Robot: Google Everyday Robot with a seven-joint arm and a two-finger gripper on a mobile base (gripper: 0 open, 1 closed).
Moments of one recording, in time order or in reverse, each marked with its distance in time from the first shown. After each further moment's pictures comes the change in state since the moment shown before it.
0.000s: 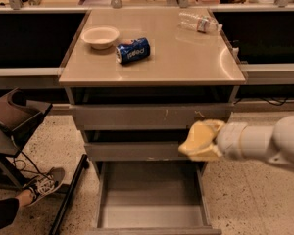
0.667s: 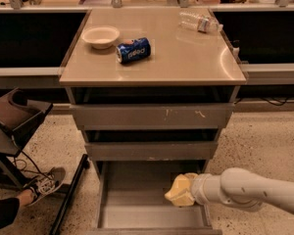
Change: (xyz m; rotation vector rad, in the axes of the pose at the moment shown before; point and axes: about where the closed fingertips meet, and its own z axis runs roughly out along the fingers) arm 0.194 0.096 0.146 -0.107 0.229 0.175
